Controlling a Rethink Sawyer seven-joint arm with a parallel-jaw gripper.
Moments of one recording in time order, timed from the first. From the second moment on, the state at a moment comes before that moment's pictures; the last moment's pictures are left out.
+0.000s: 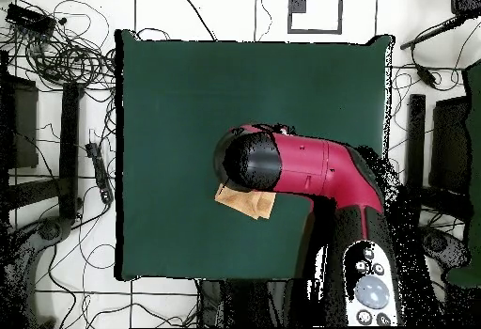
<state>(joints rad) -0.19 -0.80 0.00 1.59 -0.15 0.60 1.57</state>
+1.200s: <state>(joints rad) -0.19 -0.68 0.00 1.66 -0.15 0.45 1.57</state>
